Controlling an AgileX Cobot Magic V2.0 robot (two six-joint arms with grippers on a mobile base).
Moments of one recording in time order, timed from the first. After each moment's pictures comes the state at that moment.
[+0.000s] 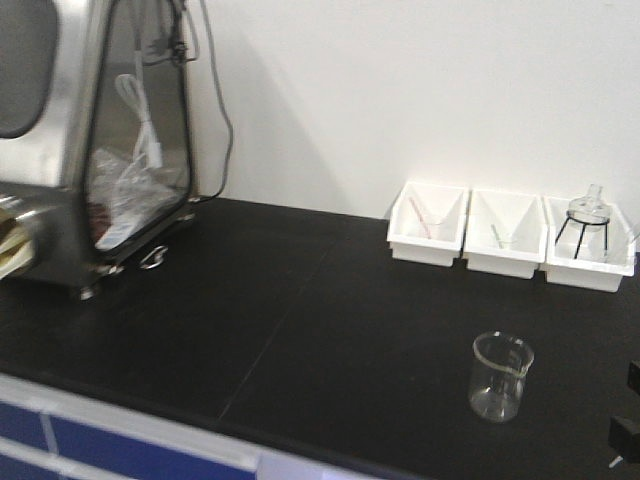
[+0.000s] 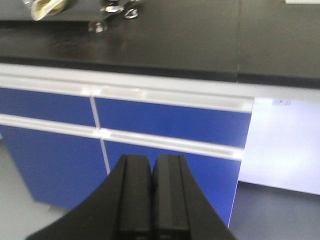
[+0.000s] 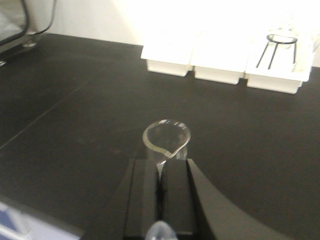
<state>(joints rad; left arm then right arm) -0.07 -0.01 0.03 -0.02 0.01 0.05 0.10 0.87 -0.59 -0.21 0.09 0.23</state>
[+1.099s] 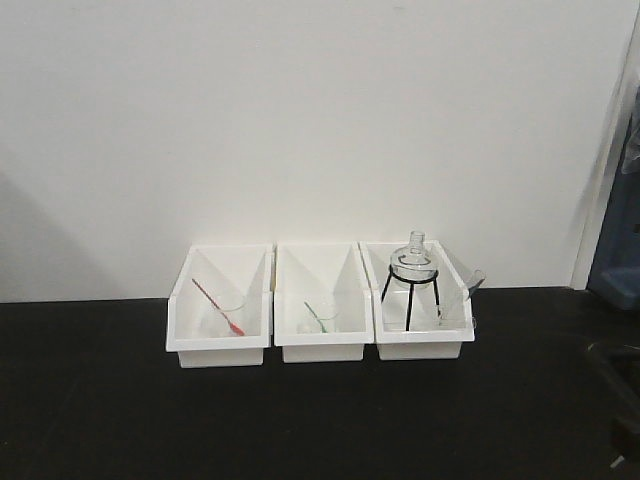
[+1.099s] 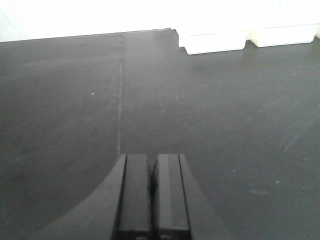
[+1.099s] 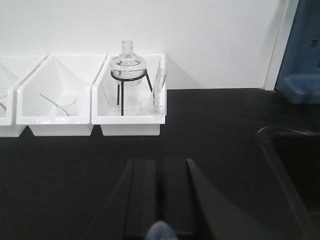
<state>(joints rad) -0.07 -0.01 0.03 -0.02 0.01 0.05 0.10 0.87 -0.59 -0.21 0.09 0.23</state>
